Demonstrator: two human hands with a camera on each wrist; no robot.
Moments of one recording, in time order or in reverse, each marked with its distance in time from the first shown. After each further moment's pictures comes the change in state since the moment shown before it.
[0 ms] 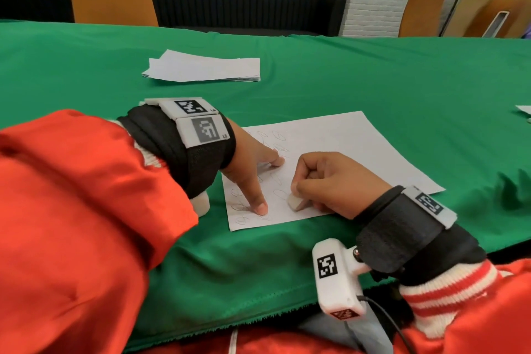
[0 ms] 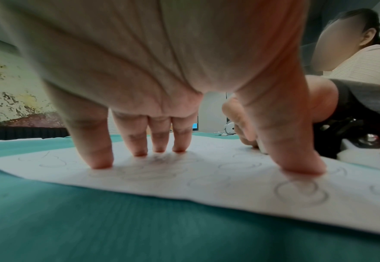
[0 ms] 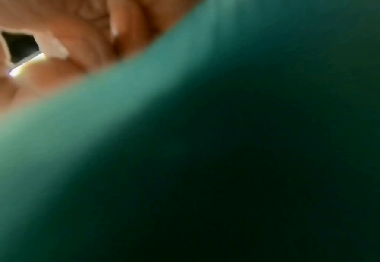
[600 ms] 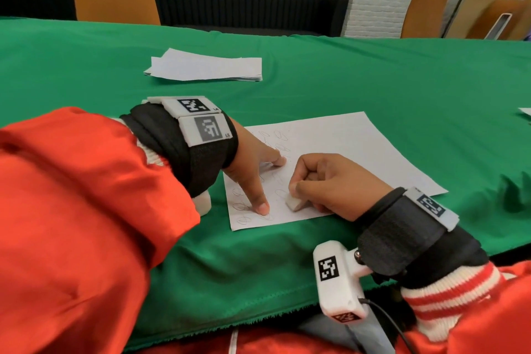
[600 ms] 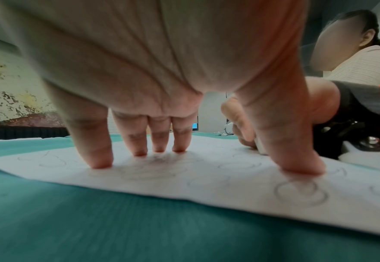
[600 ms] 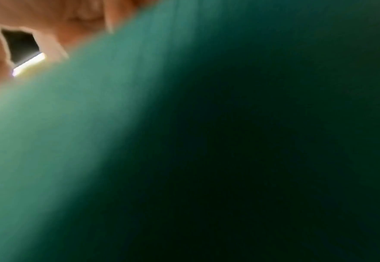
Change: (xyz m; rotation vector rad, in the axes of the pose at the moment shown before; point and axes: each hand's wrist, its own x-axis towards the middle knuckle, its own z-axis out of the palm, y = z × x) left_hand 0.000 0.000 0.000 -0.012 0.000 0.005; right_hand 0.000 -0.002 0.001 0.015 -0.034 -0.026
